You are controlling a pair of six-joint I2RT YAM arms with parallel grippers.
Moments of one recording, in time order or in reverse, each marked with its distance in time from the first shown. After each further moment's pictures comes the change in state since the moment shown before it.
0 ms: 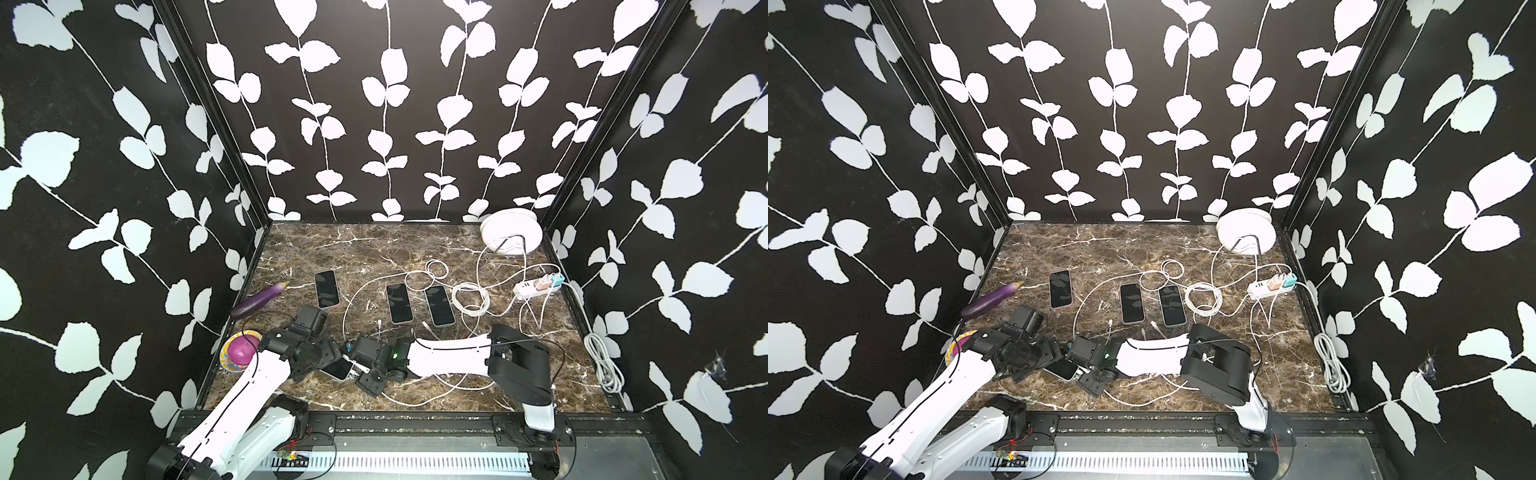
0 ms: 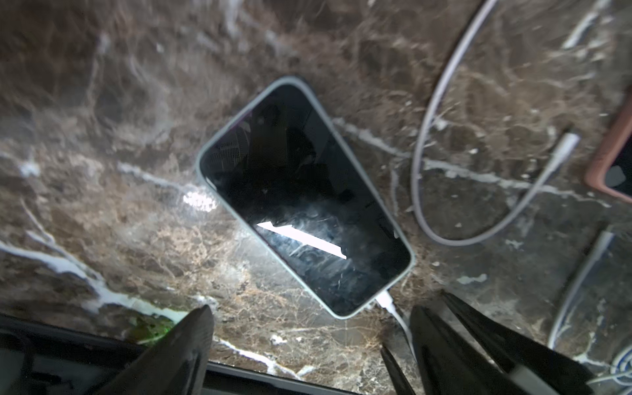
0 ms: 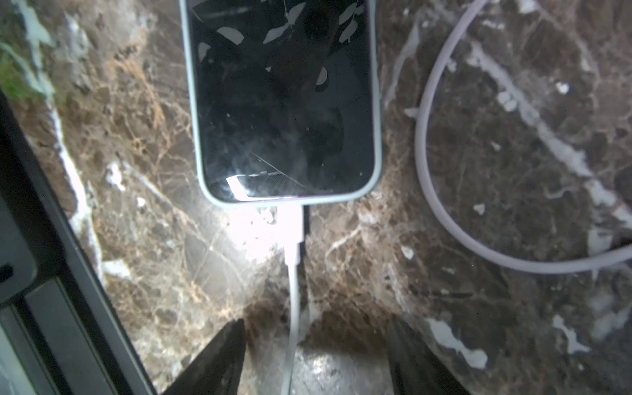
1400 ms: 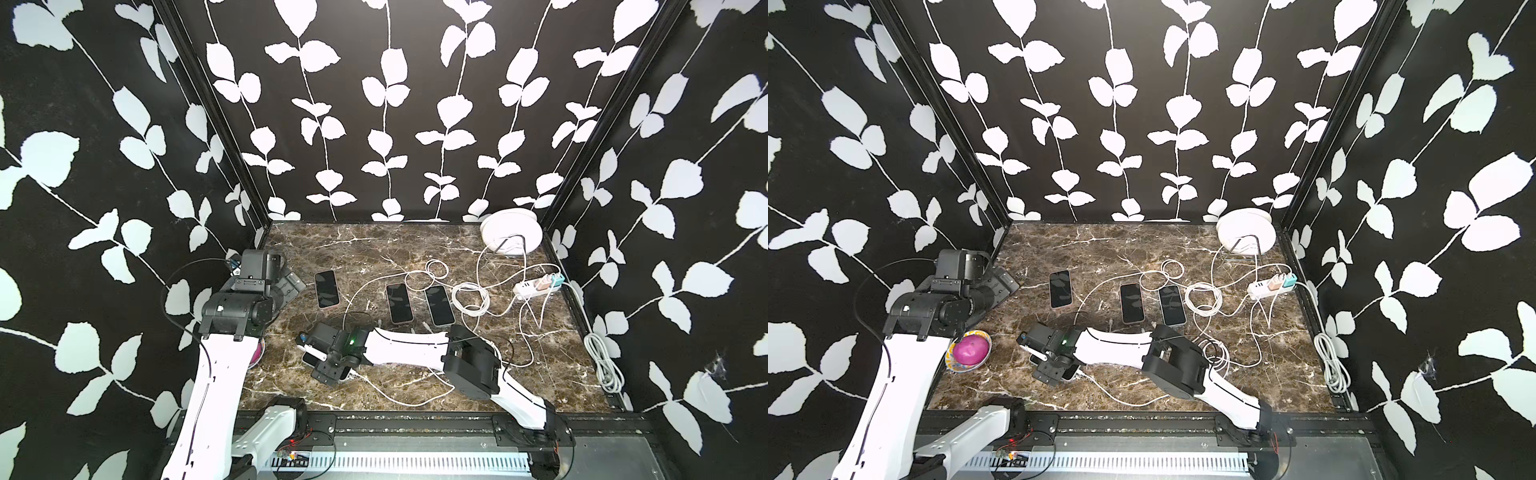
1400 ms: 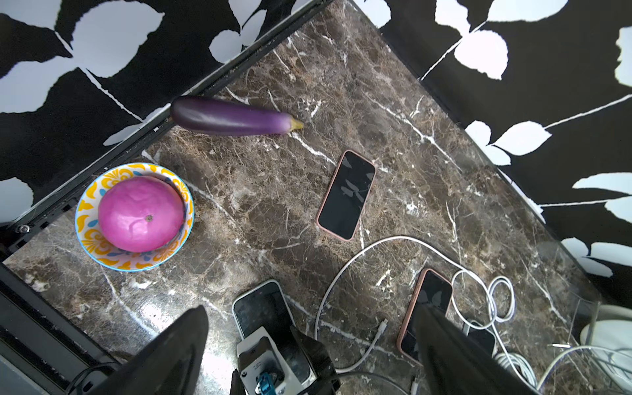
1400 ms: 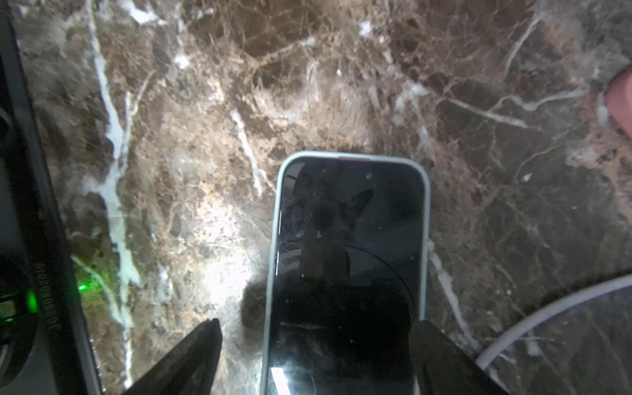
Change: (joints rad) left arm 0.259 0.081 0.727 -0.179 -0.273 0.076; right arm 0.001 0.386 0.671 -0.180 0.009 -0.173
